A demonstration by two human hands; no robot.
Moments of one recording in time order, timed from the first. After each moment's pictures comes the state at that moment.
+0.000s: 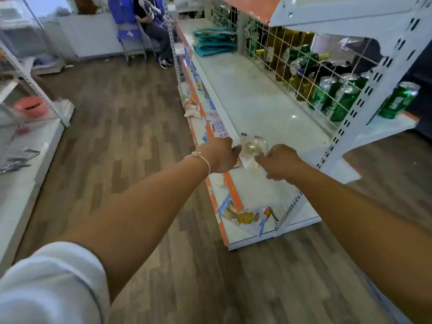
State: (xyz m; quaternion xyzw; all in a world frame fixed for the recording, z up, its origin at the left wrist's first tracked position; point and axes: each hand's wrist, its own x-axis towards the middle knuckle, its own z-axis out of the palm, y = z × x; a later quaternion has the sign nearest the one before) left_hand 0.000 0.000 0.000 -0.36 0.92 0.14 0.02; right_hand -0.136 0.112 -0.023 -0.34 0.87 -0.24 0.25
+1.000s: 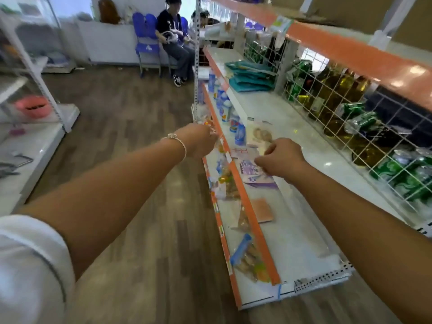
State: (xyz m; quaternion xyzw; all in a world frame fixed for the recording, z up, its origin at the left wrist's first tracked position) left_hand 0.083 -0.301 0.059 -0.35 0.93 0.06 -0.01; right_hand -0.076 -0.161 0.047 -0.38 0.88 -0.26 0.12
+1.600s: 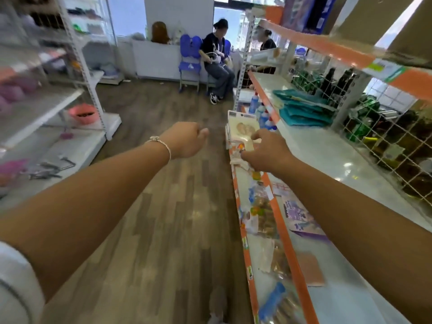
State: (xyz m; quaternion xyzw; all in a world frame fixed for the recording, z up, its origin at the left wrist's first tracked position) left_hand 0.186 -0.501 0.069 -0.45 0.87 0.11 -0.14; right_hand -0.007 -0.402 0.069 -0.50 0.81 -0.27 0.16
